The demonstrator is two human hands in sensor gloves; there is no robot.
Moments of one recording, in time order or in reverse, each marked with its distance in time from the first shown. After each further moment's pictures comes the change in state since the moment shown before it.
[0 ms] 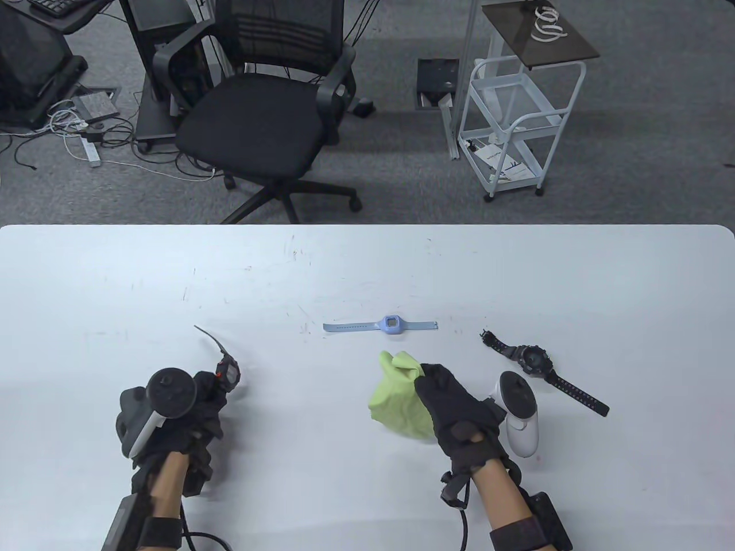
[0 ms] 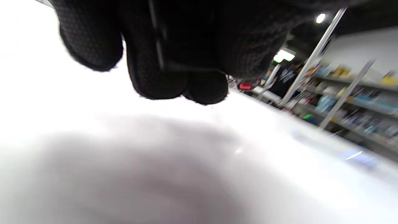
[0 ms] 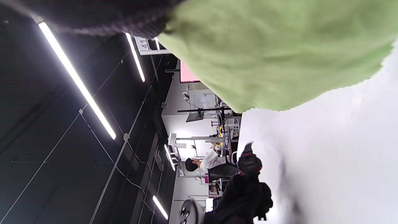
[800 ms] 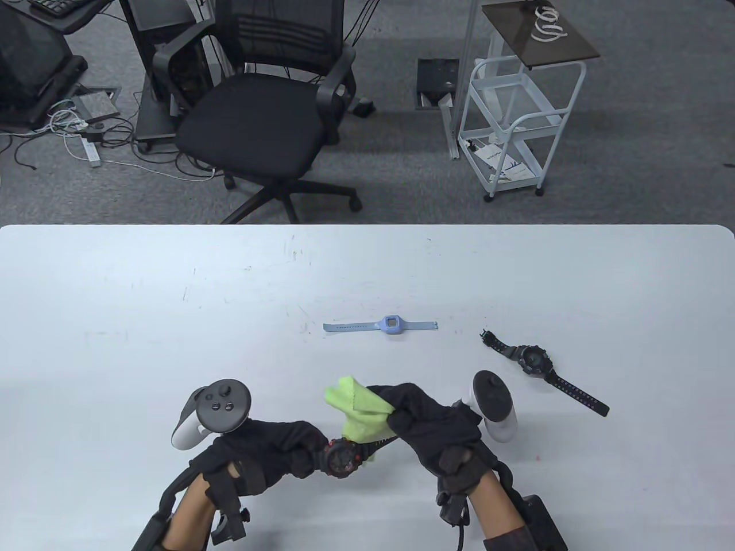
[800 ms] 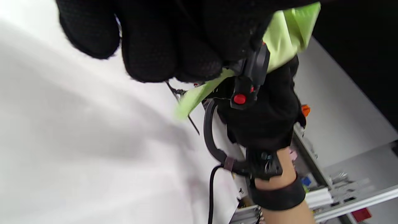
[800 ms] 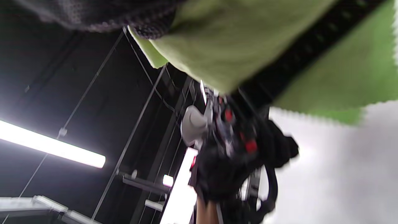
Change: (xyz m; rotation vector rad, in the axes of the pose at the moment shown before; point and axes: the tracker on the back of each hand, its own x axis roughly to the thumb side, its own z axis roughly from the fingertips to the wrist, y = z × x) left_hand 0.094 -0.039 0.034 -0.686 -0.611 0.479; right_hand 0.024 0.051 -0.009 0.438 -0.206 0.134
